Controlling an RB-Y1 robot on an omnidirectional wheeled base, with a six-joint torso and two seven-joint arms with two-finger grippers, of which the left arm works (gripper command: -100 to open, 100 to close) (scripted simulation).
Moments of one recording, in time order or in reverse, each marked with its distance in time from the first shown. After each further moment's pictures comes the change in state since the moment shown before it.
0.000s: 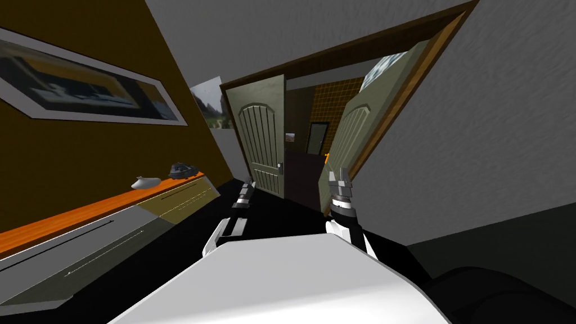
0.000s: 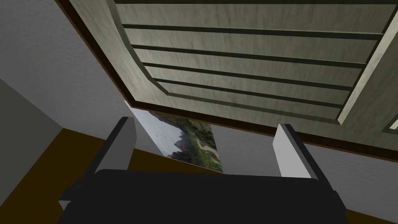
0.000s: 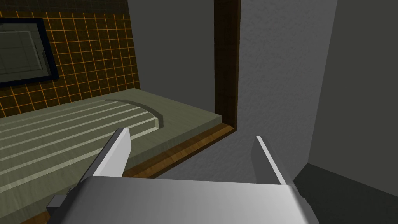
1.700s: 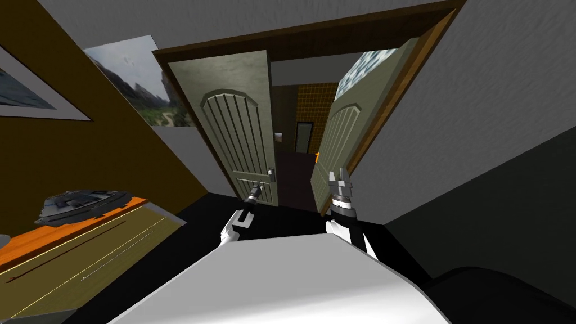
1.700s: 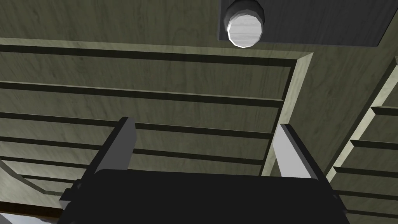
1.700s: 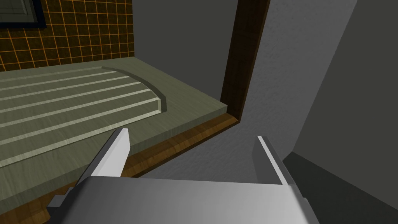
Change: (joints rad) arm -0.221 0.010 -0.004 0.382 -0.164 0.089 0.185
